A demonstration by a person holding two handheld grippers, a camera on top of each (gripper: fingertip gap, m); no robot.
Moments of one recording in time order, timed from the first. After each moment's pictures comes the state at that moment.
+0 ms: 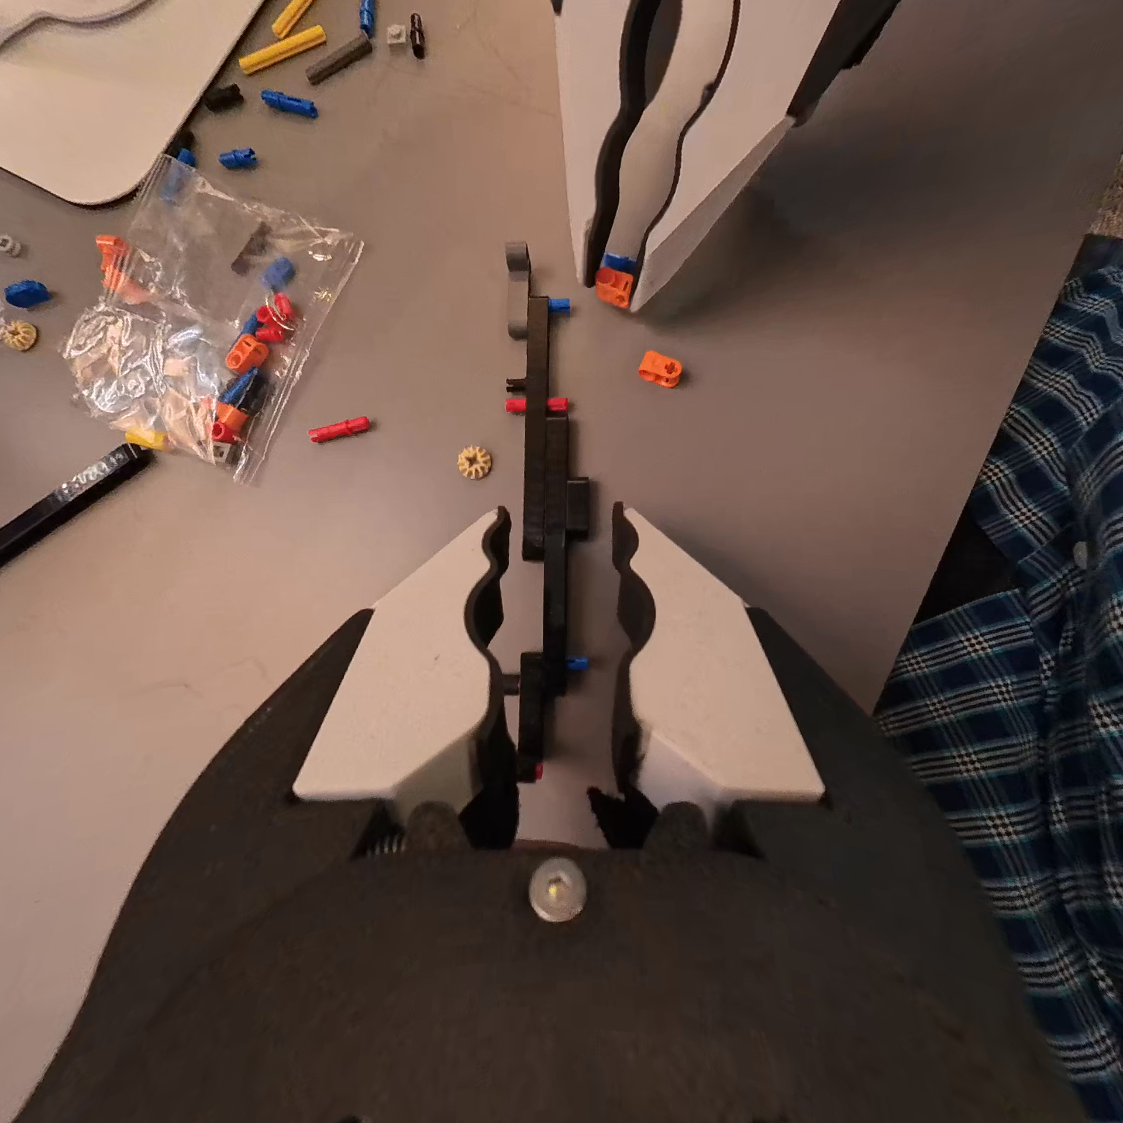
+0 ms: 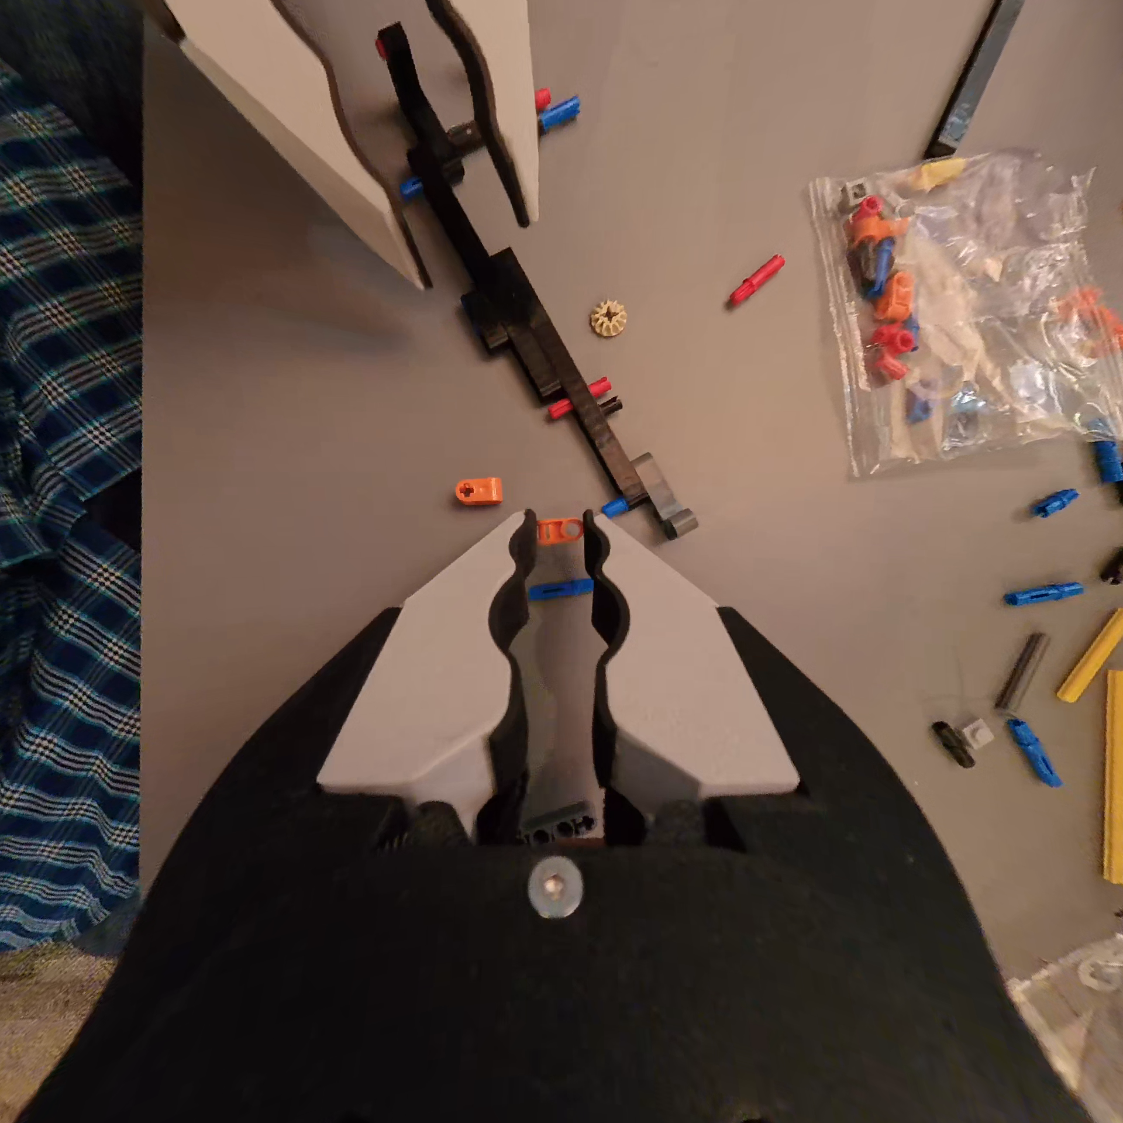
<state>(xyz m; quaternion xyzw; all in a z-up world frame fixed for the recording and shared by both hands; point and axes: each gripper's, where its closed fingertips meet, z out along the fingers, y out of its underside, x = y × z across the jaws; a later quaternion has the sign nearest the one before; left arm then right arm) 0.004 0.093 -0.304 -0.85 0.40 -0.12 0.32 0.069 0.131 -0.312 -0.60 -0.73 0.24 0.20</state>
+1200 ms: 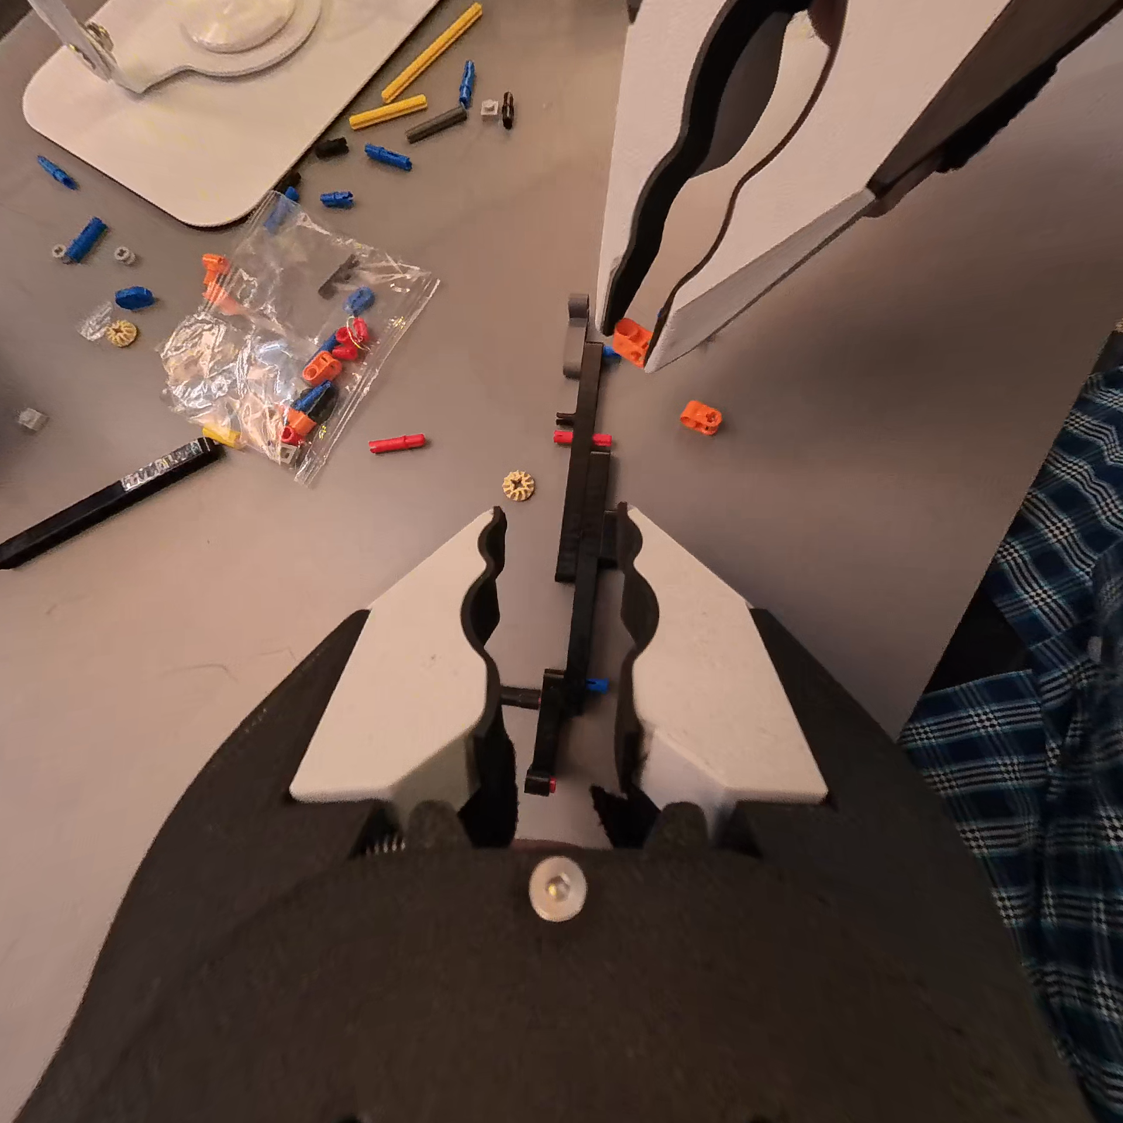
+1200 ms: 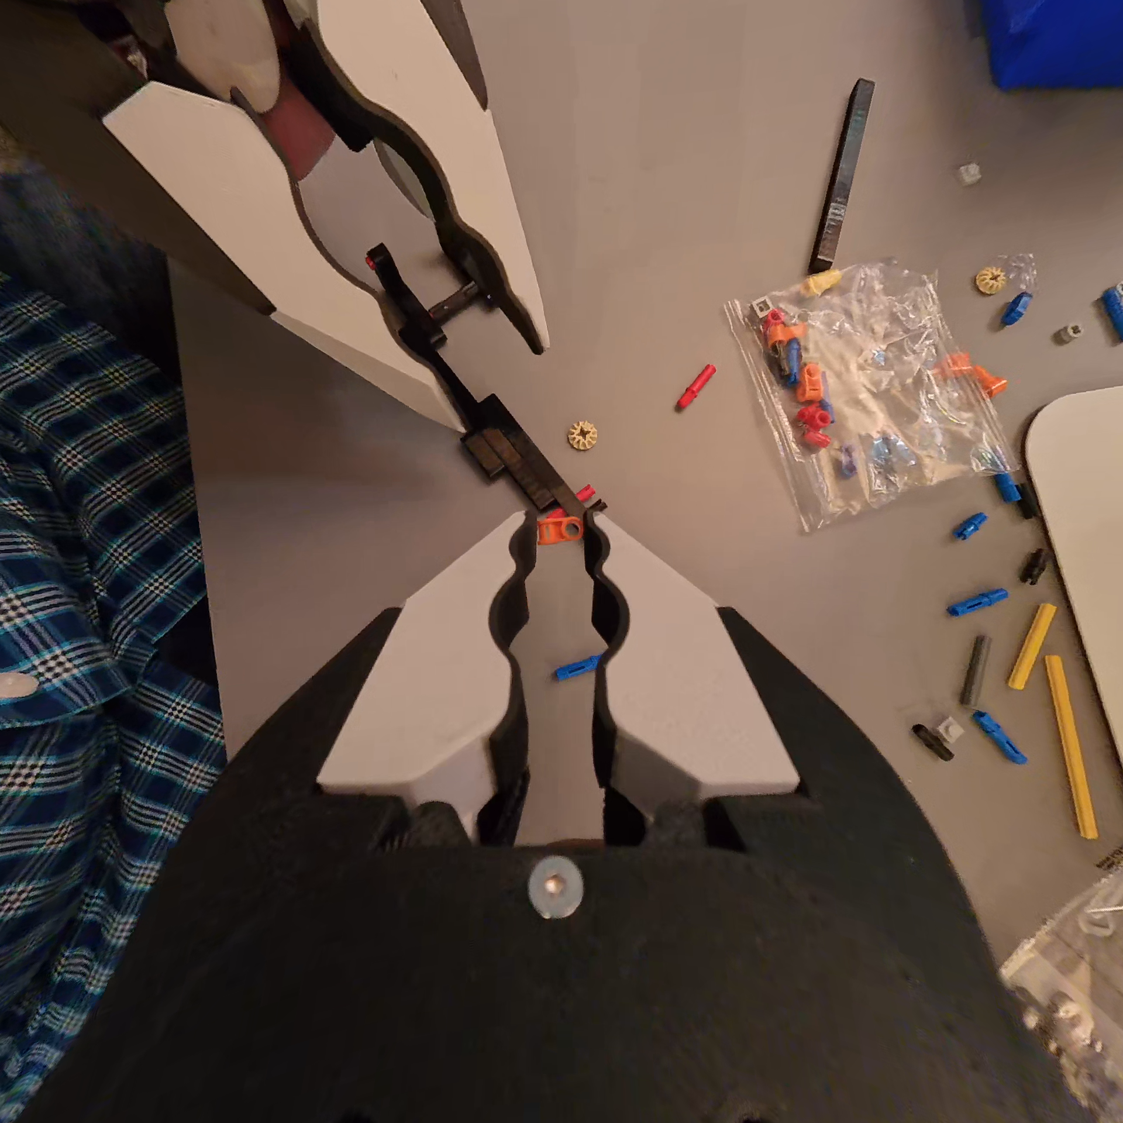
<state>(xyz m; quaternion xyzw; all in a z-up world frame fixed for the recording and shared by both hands) -0.001 0.107 -0.291 -0.85 0.35 -0.11 0.37 0.041 0.125 -0.279 -0.65 -0.68 0.24 0.25</state>
